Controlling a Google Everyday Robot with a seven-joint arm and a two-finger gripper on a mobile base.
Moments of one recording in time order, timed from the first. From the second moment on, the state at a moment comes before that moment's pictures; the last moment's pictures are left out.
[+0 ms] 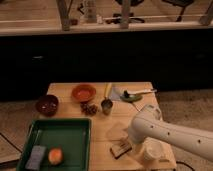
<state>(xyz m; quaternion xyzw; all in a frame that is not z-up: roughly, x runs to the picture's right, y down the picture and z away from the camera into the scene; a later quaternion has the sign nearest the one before) 0.136 0.286 0.752 -0.31 -0.10 -0.12 0.94</state>
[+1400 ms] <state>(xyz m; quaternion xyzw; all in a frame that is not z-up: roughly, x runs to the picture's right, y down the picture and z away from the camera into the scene) 0.117 0.303 0.769 -0.32 -0.12 -0.17 0.92</state>
